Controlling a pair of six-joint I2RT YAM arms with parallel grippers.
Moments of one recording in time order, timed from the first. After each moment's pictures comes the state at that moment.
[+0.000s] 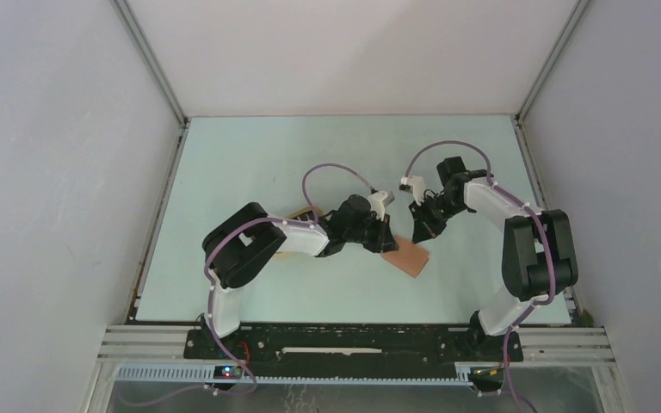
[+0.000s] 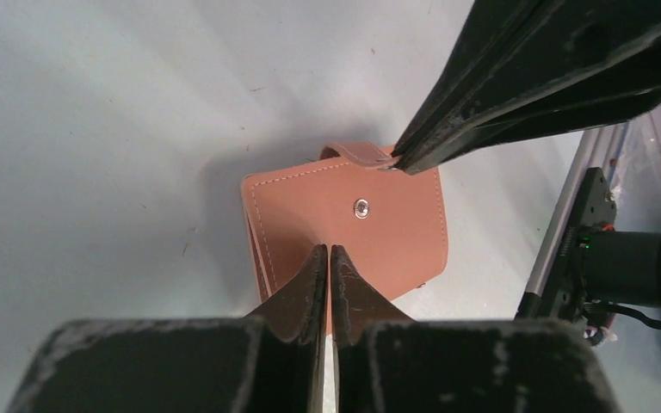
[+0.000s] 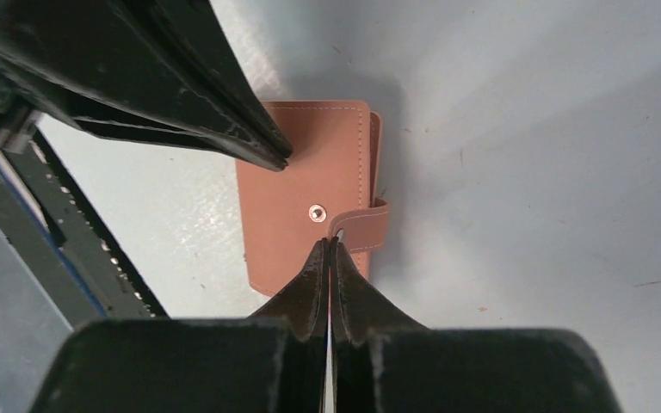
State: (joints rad) left arm -0.88 1.97 1.03 0.39 0.35 -0.53; right arm 0.17 1.66 1.08 -0.82 -0.64 -0.60
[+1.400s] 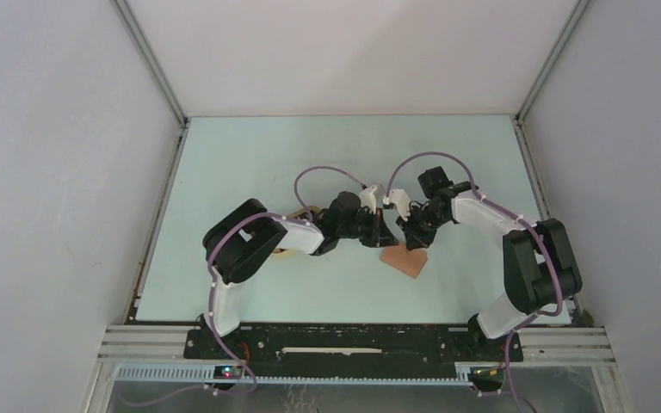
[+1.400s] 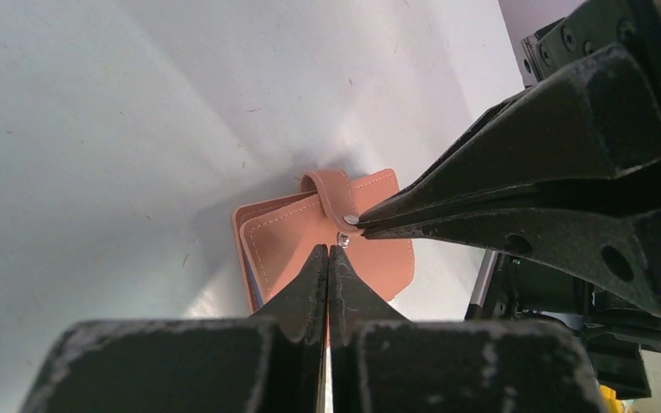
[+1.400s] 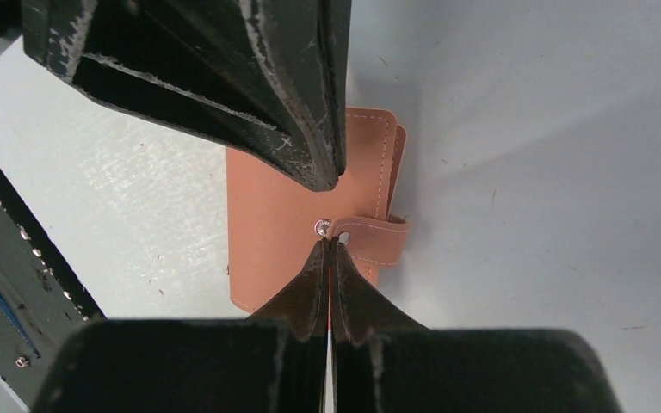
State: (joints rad) left arm -0.82 1.99 0.98 0.57 0.46 -0.70; right arm 0.33 1.59 0.98 -0.71 -0.49 -0.68
